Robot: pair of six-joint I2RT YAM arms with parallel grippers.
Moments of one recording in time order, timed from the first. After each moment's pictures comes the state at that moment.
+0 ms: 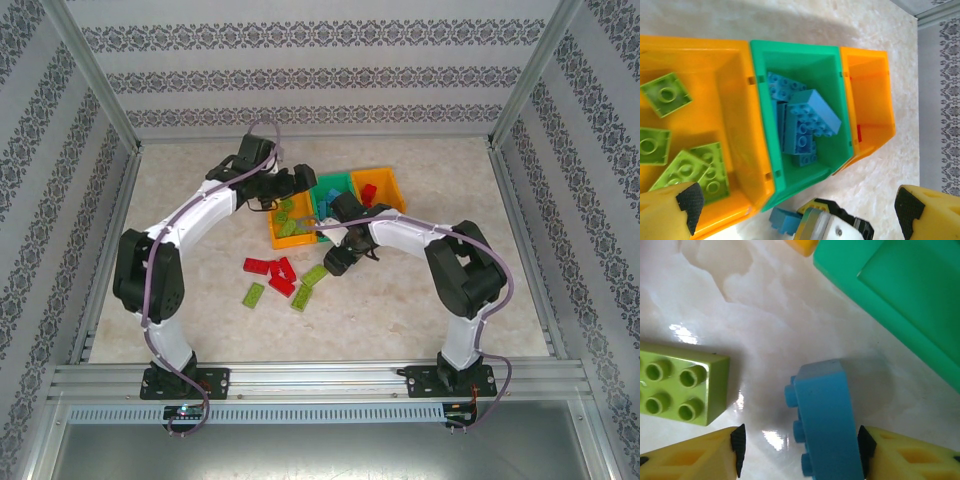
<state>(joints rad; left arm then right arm) -0.35 1.79 1.48 -0.50 0.35 -0.70 0.58 1.88 1.22 -0.65 -0.18 -0.24</state>
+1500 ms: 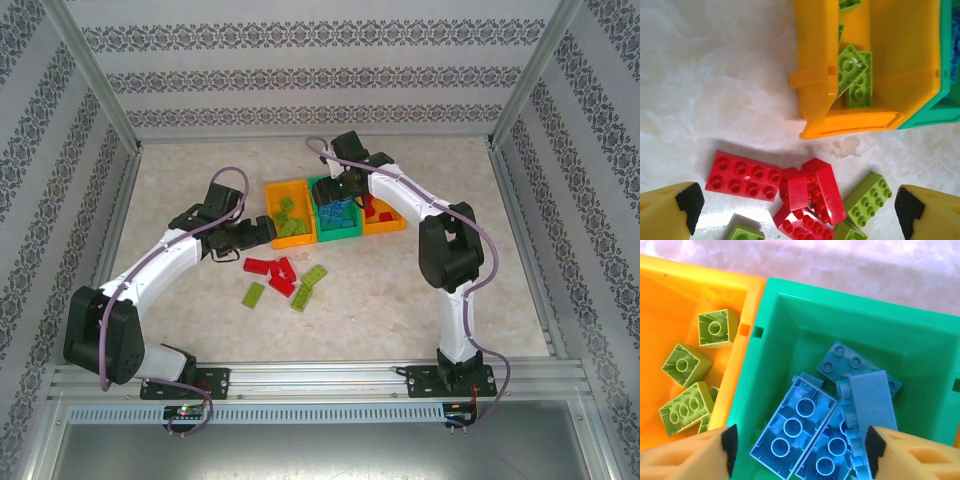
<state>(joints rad) -0.30 1.39 0.99 -0.61 0.15 -0.61 0.46 2.10 1.79 -0.70 -0.16 0.13</state>
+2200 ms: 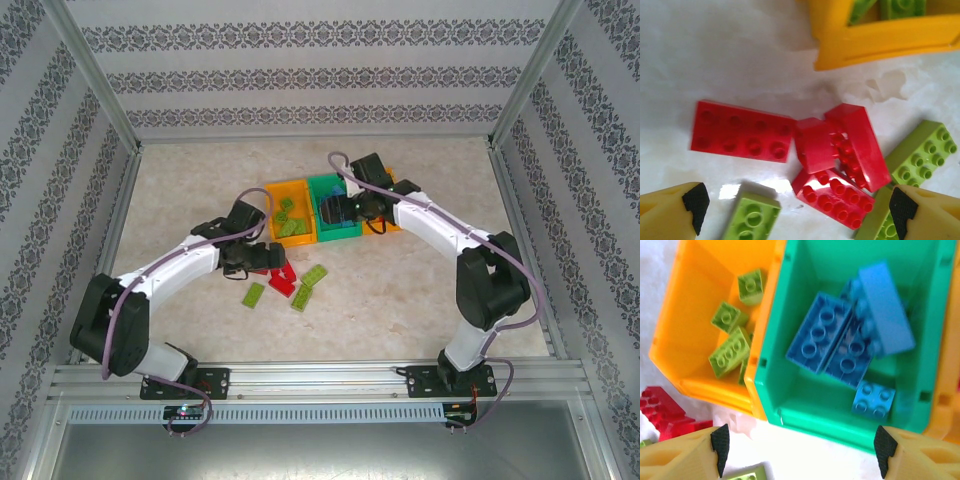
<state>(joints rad) -0.45 1.46 0.94 -0.66 0.09 -0.56 0.49 1.74 1.32 -0.52 -0.20 0.27</state>
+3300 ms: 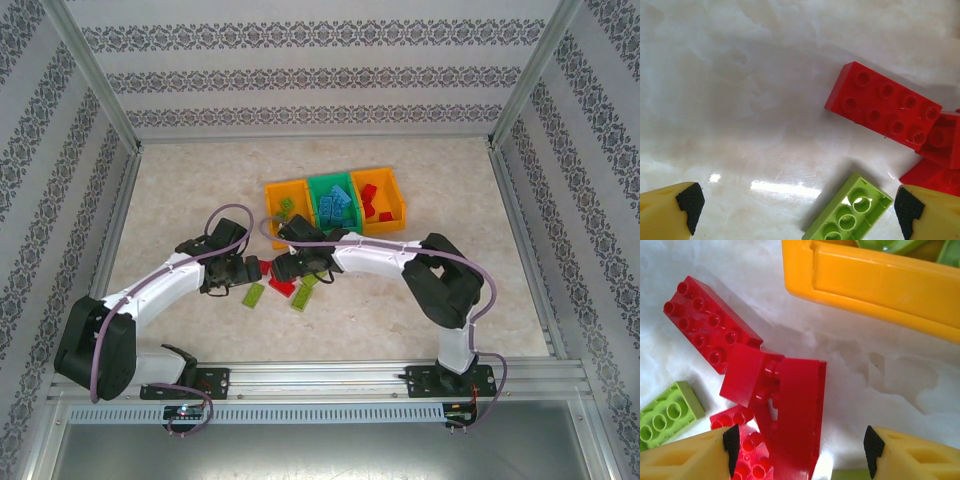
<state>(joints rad) -0.38 1.31 0.76 -0.71 -0.10 -0.66 0.89 1.93 1.28 -0.39 -0.07 0.45</state>
